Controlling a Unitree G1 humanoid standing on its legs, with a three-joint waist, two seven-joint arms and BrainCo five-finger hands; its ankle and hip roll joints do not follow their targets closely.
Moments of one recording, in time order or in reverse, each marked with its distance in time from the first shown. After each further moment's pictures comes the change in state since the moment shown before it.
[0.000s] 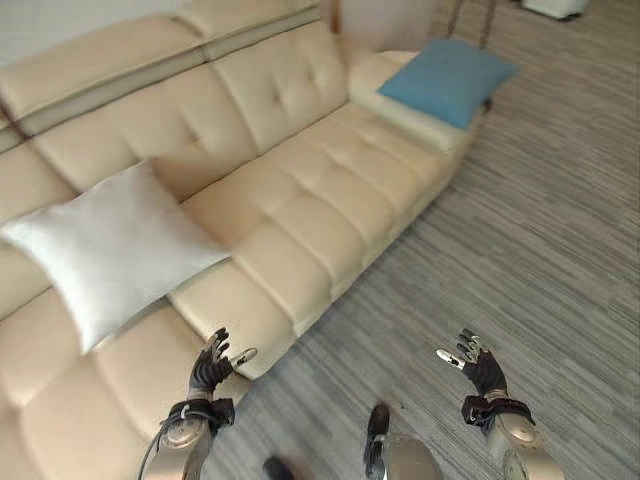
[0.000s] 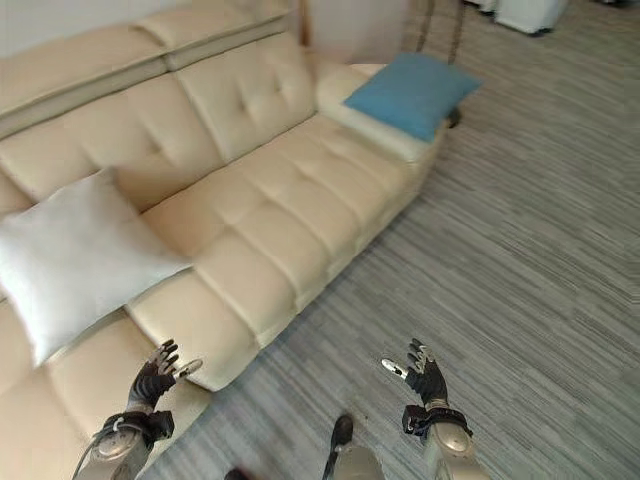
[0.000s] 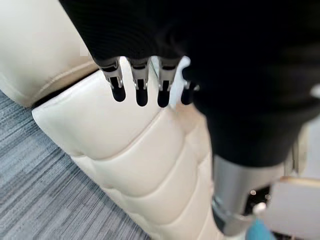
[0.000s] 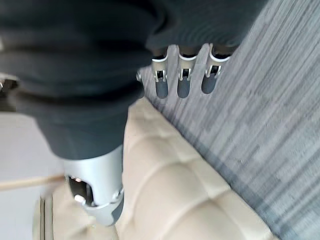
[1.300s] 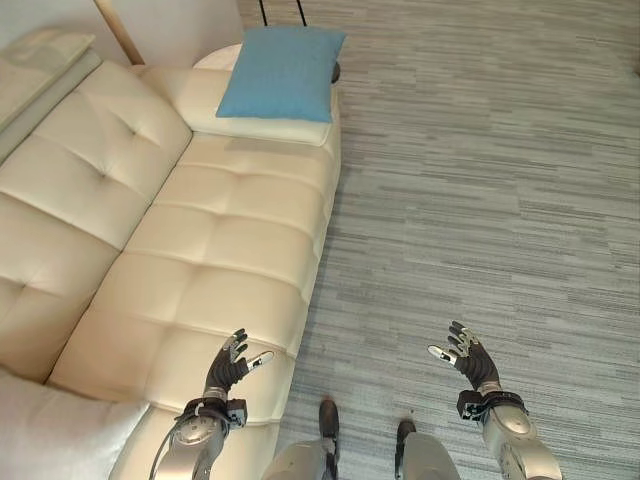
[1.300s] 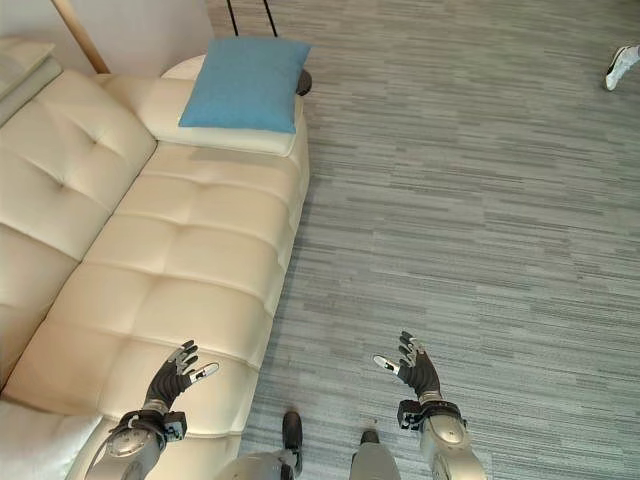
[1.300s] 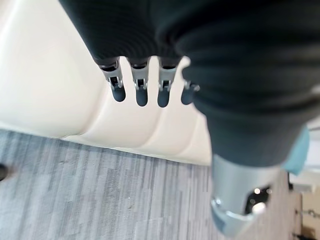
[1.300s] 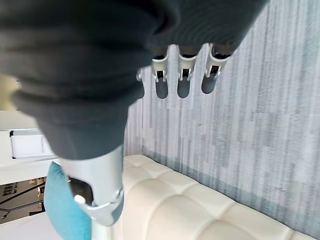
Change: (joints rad) left arm 0.002 0.030 -0.042 0.002 -0.004 0.014 -0.023; right arm -0.019 0.027 0.047 0.022 -0.030 -0.014 0.045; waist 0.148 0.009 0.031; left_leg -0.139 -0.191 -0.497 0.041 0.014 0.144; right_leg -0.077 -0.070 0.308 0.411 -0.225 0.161
